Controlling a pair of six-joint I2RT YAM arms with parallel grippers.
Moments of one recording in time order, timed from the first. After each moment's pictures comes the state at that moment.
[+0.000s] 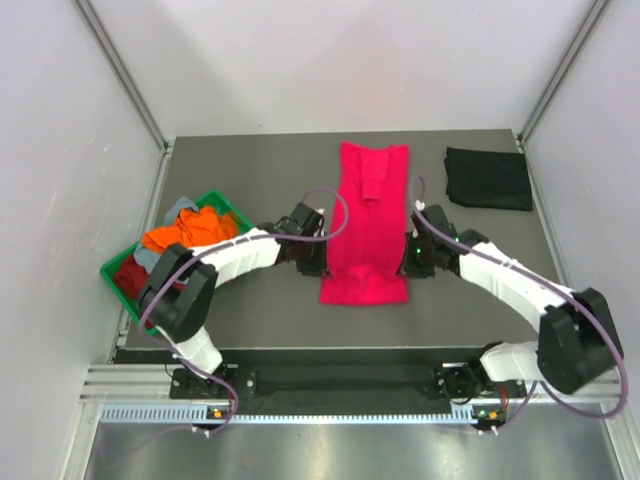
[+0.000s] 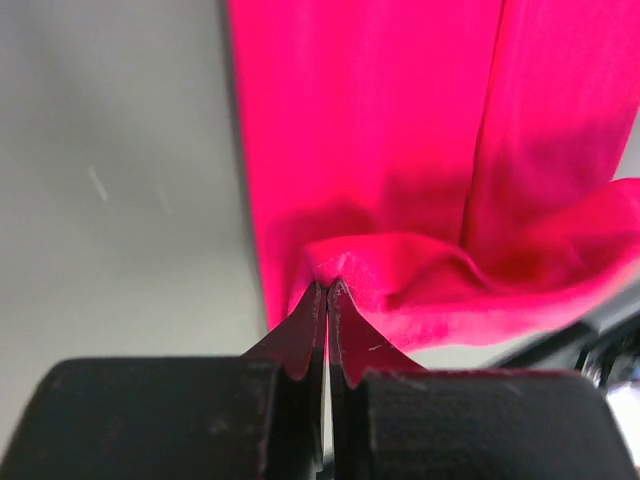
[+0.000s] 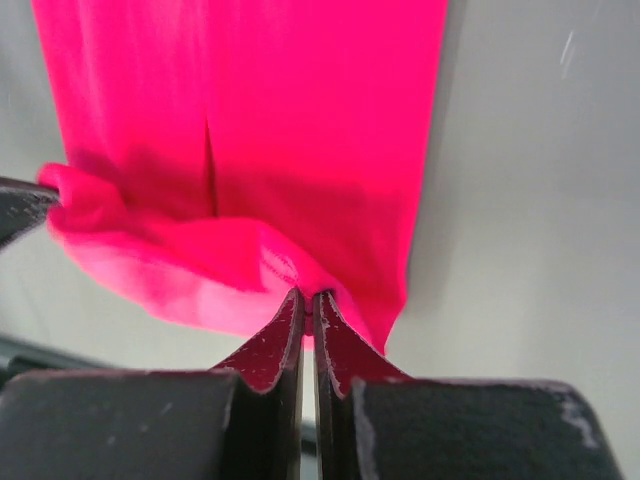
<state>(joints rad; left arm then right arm) -0.66 1.66 1.00 -0.37 0.21 -0.64 0.50 1.28 0.81 -0.56 -0.07 0.64</state>
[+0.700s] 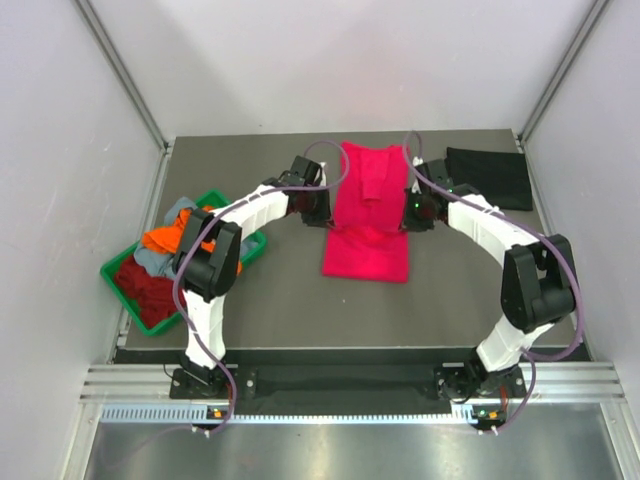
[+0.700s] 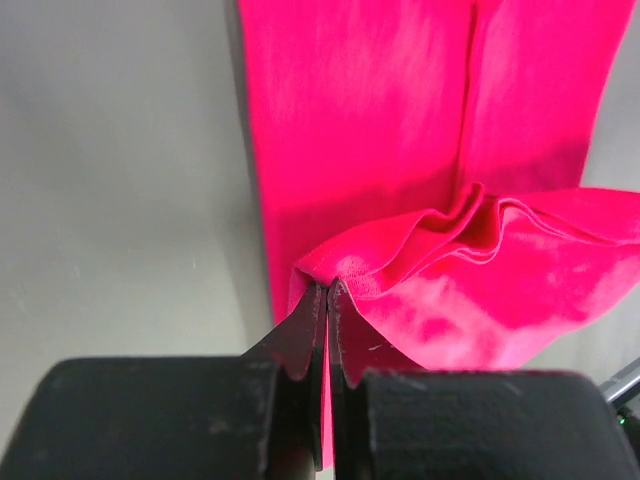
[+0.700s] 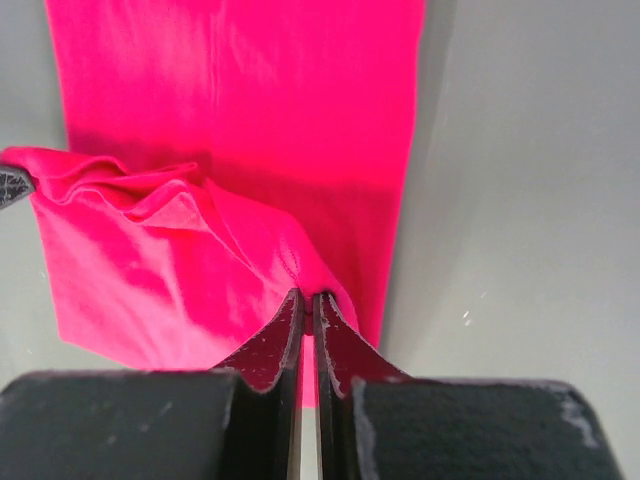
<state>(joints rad) -0.48 2.02 1.50 -0.42 0.28 -0.49 0.33 1.66 1.19 -0.52 -0.08 0.42</state>
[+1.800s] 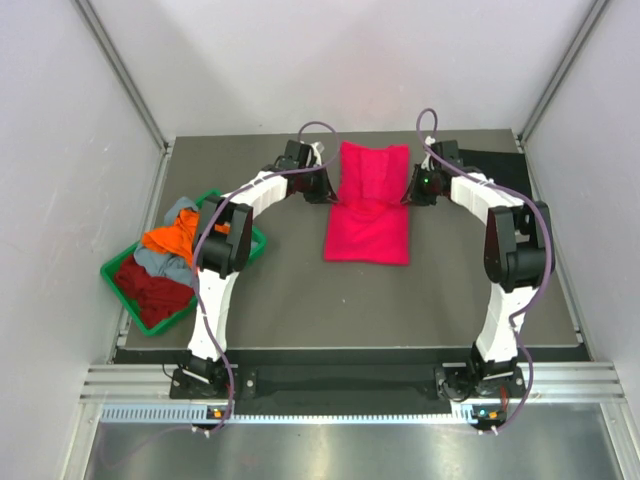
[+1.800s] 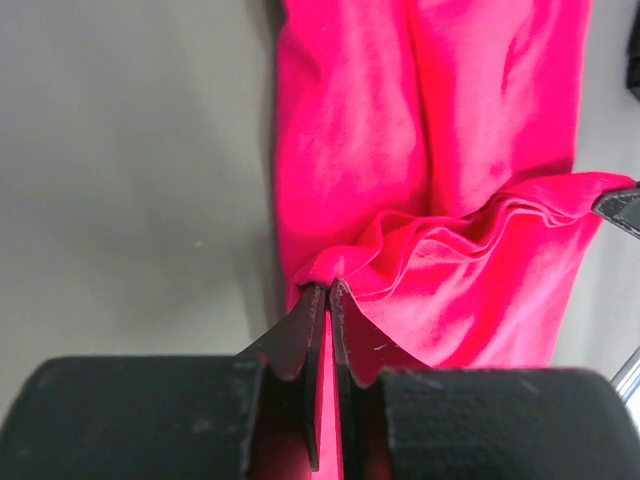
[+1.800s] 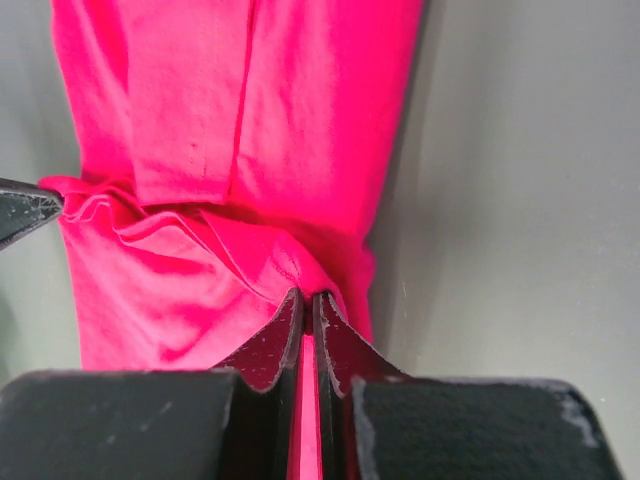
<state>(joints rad) -0.37 2.31 1.81 -0.31 0.44 -0.52 0.16 1.97 1.43 -0.35 -0.26 0.39</state>
